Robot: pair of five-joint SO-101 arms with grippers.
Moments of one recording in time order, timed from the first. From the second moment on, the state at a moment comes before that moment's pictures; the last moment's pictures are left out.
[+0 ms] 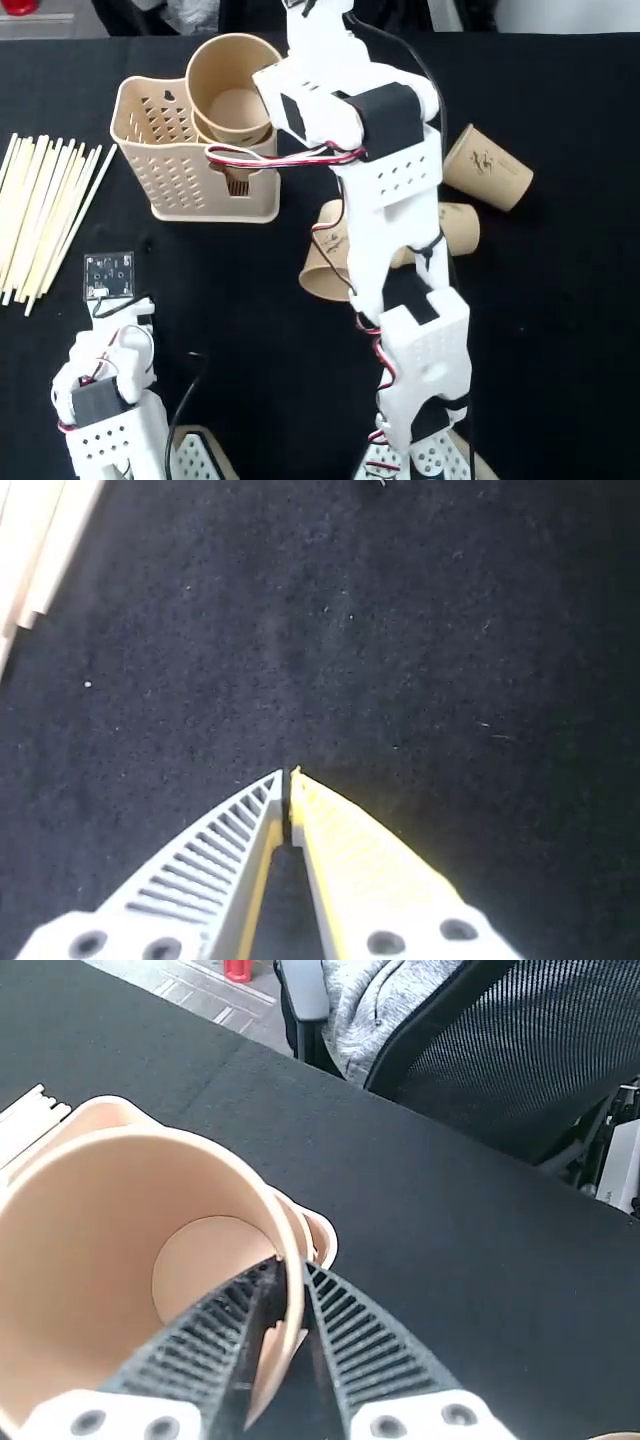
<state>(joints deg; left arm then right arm) -25.0 -104.0 96.4 72.8 -15.8 -24.7 26.7 -76.8 96.0 4.4</state>
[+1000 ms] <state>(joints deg) -25.0 -104.0 96.4 72.8 -15.8 -27.3 31.3 -68.6 90.0 4.4</state>
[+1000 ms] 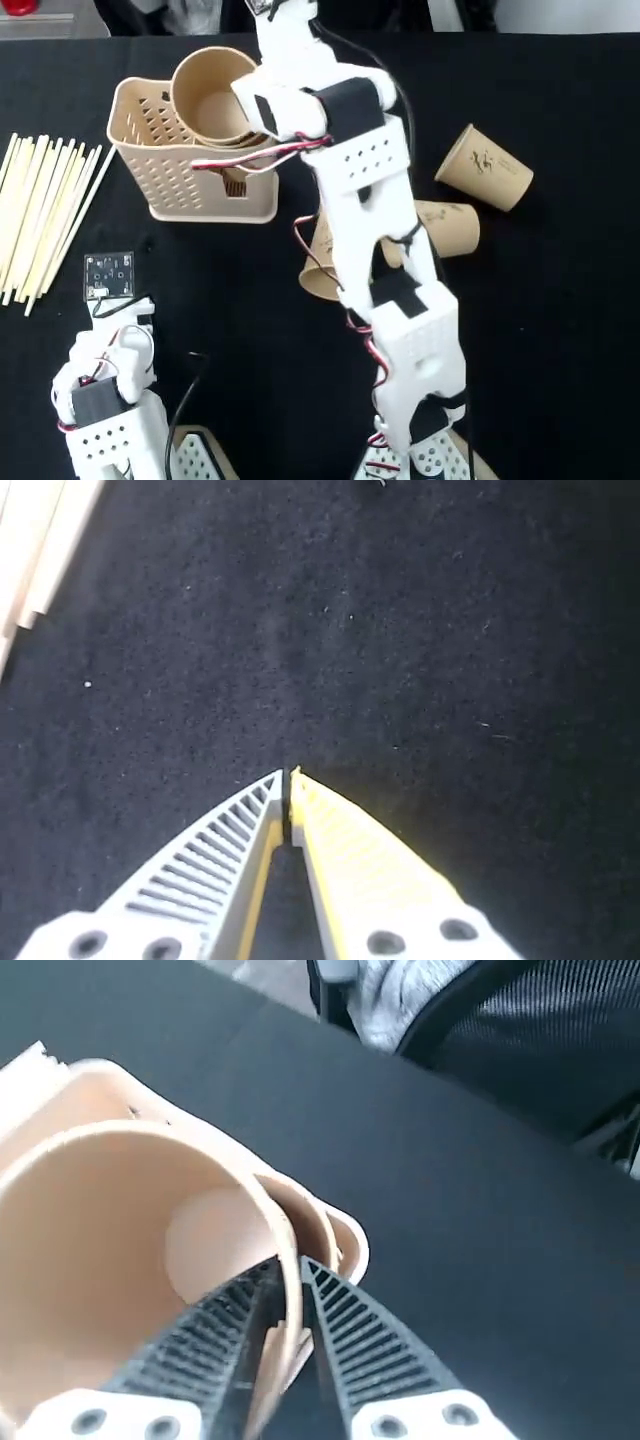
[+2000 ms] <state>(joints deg) -25.0 -104.0 96.4 72.8 -15.8 -28.5 1.8 -48.8 99.3 27.6</state>
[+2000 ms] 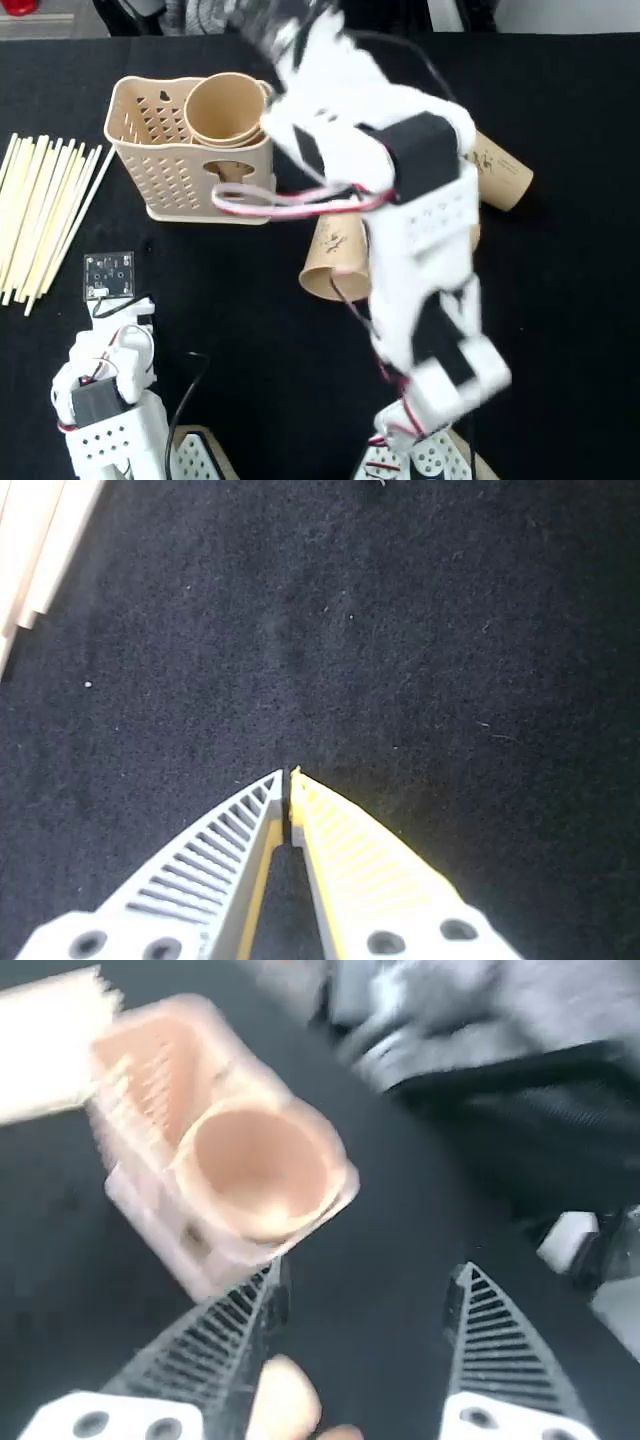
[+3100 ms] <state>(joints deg) -25.0 -104.0 96.4 72.8 -15.8 -30.4 -62.1 57.8 77.2 44.7</state>
